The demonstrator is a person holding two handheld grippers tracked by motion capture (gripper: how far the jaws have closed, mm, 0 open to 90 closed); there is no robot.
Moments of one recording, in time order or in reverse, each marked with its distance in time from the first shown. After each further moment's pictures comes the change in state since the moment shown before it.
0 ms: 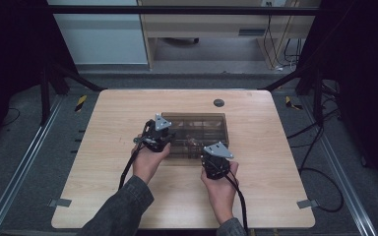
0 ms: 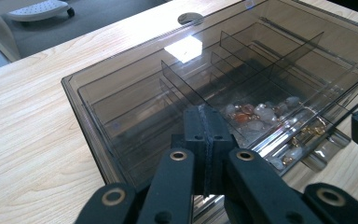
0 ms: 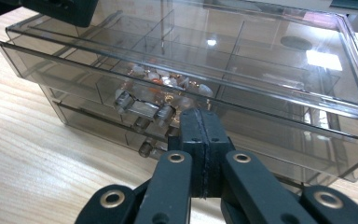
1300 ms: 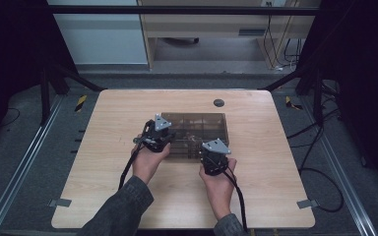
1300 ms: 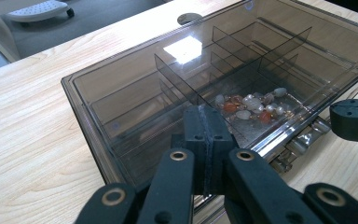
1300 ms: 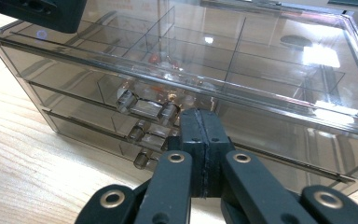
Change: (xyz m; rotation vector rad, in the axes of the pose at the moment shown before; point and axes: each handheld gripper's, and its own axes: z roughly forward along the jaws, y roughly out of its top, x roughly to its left) left arm 0.000 -0.001 0.000 -0.006 -0.002 -0.003; right arm -0.001 0.005 0.011 0.013 -0.013 0.002
